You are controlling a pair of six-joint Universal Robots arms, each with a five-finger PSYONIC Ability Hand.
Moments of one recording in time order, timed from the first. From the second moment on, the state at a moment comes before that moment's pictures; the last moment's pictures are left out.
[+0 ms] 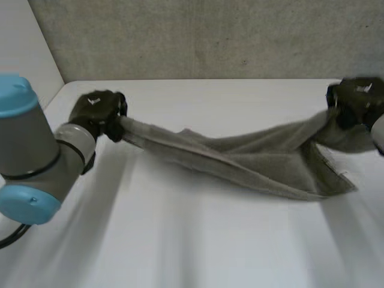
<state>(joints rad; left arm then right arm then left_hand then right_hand) 4.33 -1.91 -1.46 3.24 -1.57 3.21 1.63 -1.33 1.48 -0.01 1.31 2.75 1.45 1.47 1.54 1.52 1.49 1.32 1.30 1.33 1.34 1.16</state>
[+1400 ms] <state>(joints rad) 4.43 -1.88 -1.52 3.22 -1.56 3.16 1.68 -1.21 1.80 0.00 1.25 2.57 1.46 1.47 1.54 1.52 1.49 0.60 0.63 0.61 0.61 0.42</state>
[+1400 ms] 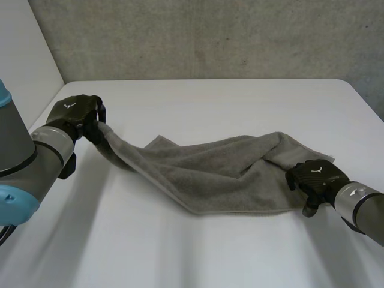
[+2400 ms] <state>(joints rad) 4.43 -1.88 -1.54 3.22 -1.56 3.16 1.68 -1.08 1.72 -0.11 1.27 2.57 1.46 1.47 1.54 1.52 1.49 0.89 0.88 0.89 0.89 0.70</state>
